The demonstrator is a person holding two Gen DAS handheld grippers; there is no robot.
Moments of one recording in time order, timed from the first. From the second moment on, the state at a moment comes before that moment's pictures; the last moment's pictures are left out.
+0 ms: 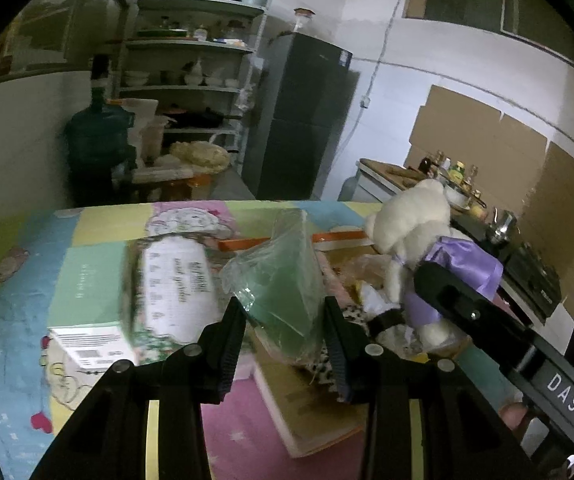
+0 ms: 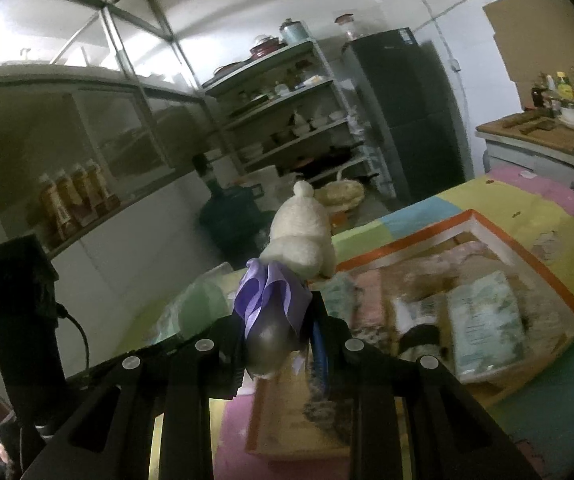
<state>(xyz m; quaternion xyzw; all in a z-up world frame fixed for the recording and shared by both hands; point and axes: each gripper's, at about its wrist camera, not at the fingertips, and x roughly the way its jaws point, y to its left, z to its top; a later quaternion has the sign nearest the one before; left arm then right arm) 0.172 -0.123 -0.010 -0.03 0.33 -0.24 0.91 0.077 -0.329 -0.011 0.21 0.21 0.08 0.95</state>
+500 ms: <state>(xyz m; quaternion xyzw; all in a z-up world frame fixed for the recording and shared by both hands) 0.182 -0.181 -0.027 0.00 0.35 -0.27 0.90 0.087 -0.382 -0.032 0.24 0.23 0.05 0.94</state>
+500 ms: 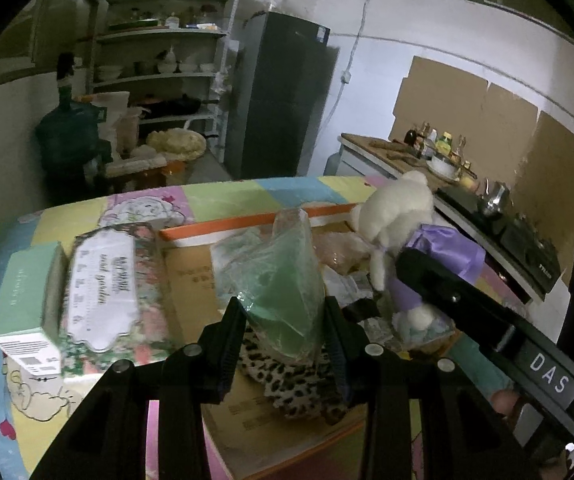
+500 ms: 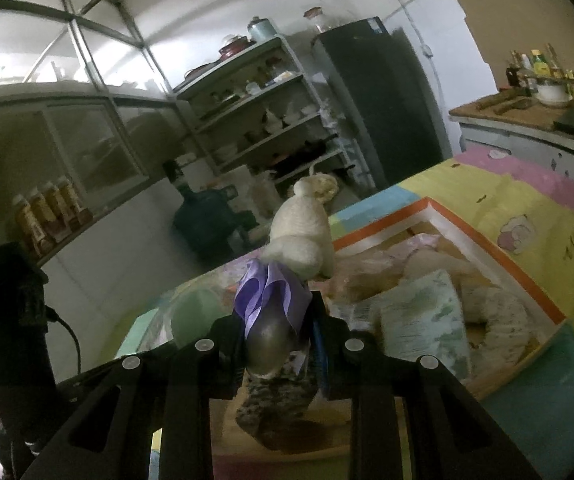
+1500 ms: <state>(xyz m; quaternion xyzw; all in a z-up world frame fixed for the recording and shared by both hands) 0.197 -0.219 -0.065 0.03 0.40 -0.27 0.87 0.107 -0.412 -0.057 0.25 0.27 0.05 0.93</state>
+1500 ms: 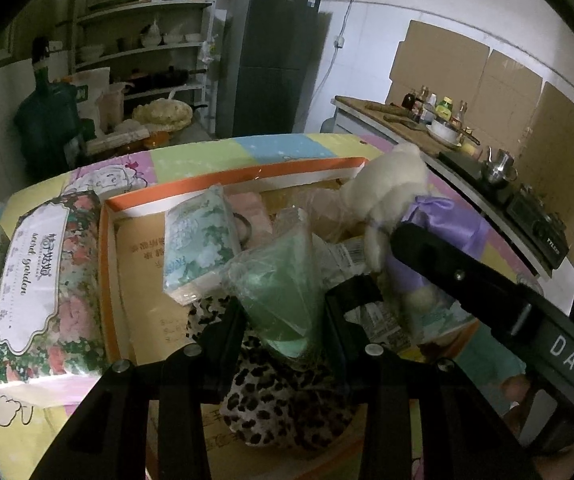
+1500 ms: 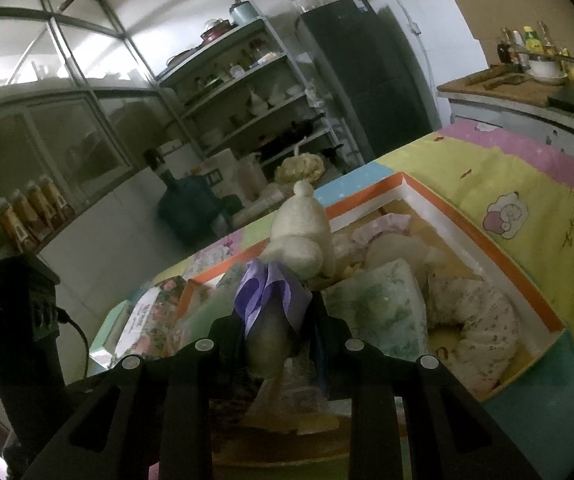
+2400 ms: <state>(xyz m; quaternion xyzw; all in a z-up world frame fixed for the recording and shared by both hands) 0.211 -0.224 -0.079 0.02 0.42 -0.28 0.86 0.122 -0.416 -0.066 0.25 0.28 0.05 0.92</state>
